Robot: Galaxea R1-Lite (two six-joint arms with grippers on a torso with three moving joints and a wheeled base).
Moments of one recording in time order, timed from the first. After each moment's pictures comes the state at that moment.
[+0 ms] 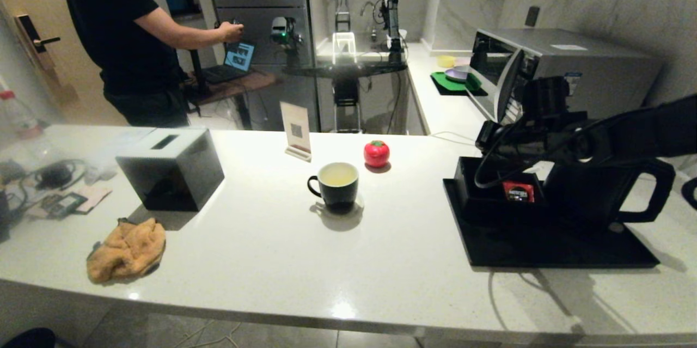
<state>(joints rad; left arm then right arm) 0.00 0.00 0.00 0.01 -0.01 0.02 0.18 2.09 -1.49 -0.17 -0.07 0.49</state>
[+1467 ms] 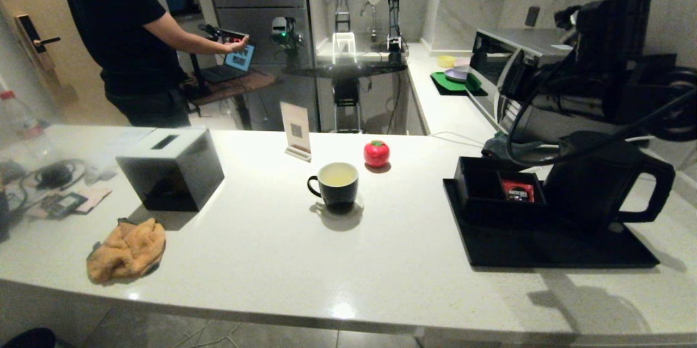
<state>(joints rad) 0.00 0.00 0.00 0.01 -0.01 0.02 0.27 1.80 -1.45 -0.17 -0.20 0.31</state>
